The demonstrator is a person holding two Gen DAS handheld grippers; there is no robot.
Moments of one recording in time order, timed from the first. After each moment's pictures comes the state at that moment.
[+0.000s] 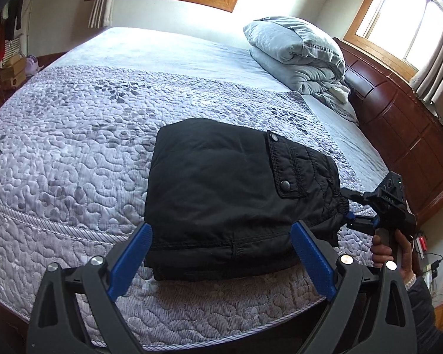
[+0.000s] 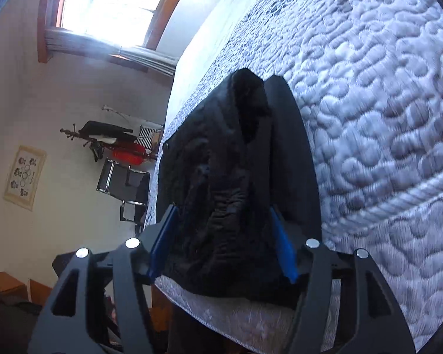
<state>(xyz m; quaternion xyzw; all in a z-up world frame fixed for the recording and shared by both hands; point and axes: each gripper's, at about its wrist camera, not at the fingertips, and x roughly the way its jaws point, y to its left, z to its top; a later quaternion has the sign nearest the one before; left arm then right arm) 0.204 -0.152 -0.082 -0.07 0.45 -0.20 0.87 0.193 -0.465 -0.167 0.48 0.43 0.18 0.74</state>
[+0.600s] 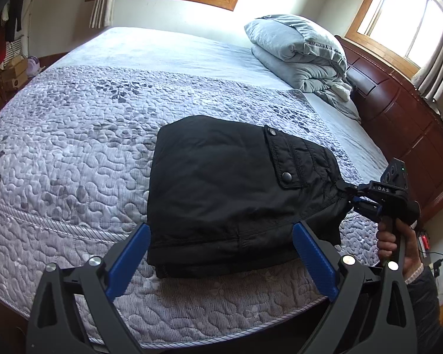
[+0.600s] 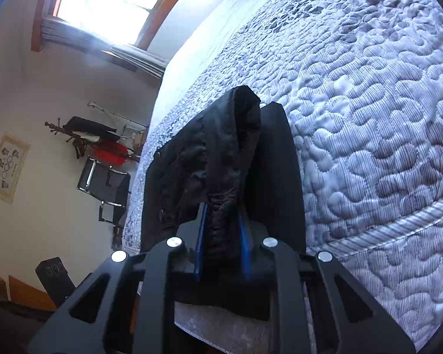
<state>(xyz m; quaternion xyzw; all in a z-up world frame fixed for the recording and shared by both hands) 0.204 -0.154 -0.082 -0.07 0.46 -0.19 0.86 0.205 -0.471 -0.147 0.43 0.45 0.14 0.77</state>
